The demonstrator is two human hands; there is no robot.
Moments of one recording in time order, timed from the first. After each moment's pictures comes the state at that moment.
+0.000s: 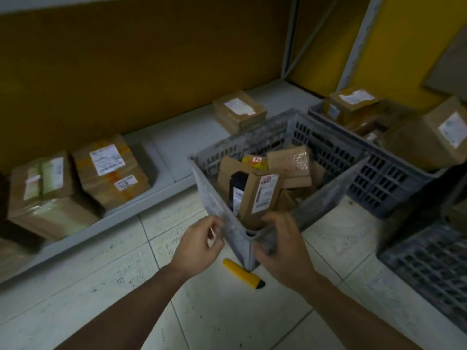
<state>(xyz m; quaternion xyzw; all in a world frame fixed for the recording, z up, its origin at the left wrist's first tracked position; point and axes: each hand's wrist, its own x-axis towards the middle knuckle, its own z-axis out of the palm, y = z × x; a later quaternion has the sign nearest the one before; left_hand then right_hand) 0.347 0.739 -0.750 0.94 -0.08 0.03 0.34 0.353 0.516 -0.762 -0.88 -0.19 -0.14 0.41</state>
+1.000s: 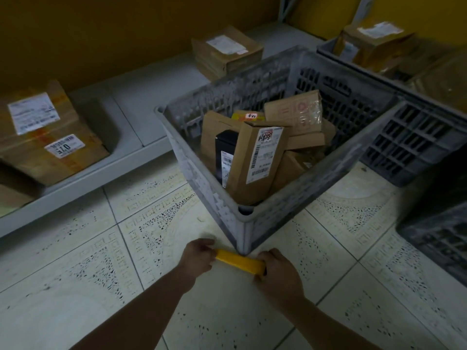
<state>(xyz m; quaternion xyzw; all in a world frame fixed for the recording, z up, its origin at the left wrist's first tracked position) 0.367 0.721 -0.948 0.73 0.32 -0.23 0.56 0.333 0.514 -0.978 -0.96 -0.04 0.12 0.26</state>
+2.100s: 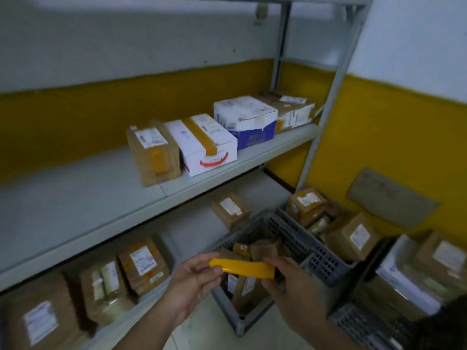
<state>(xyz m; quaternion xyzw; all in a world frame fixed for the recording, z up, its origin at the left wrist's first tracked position) 0.345 0.752 -0.293 0.54 0.21 -0.14 0.80 0.334 0.516 -0.285 -0.92 -0.08 0.03 0.38</state>
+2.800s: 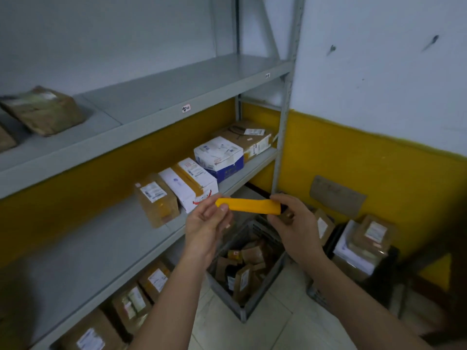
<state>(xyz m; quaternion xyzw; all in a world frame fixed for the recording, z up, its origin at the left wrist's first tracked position) 0.321 0.686 0.065 0.49 0.06 -0.03 0.87 0.287 0.490 0.052 -0.85 0.00 -0.19 0.49</state>
